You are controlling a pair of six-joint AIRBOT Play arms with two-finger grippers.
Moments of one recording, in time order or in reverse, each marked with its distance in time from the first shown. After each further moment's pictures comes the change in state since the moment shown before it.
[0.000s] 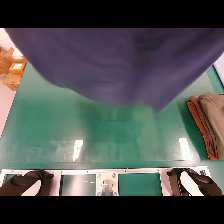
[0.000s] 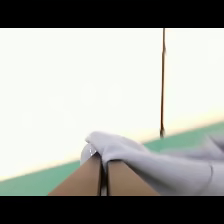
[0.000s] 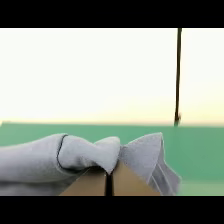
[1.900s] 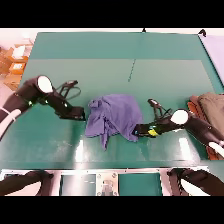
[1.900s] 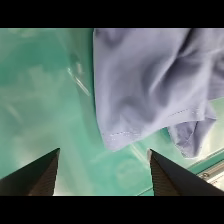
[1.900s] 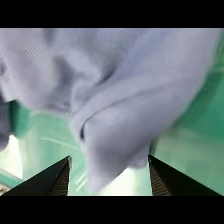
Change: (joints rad) left arm -0.093 -0.376 -1.136 -0.303 -0.139 -0.007; right arm 0.587 -0.236 -1.348 0.066 -0.244 0.061
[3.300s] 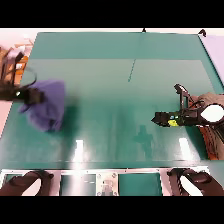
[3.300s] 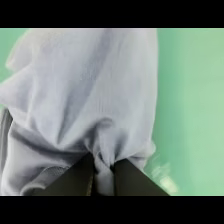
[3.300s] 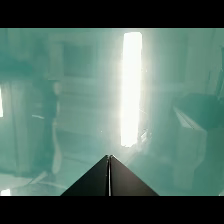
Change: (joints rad) left arm 0.132 0.401 0.147 0.301 0.026 0.000; right arm -0.246 0.252 0.073 -0.095 0.120 0.006
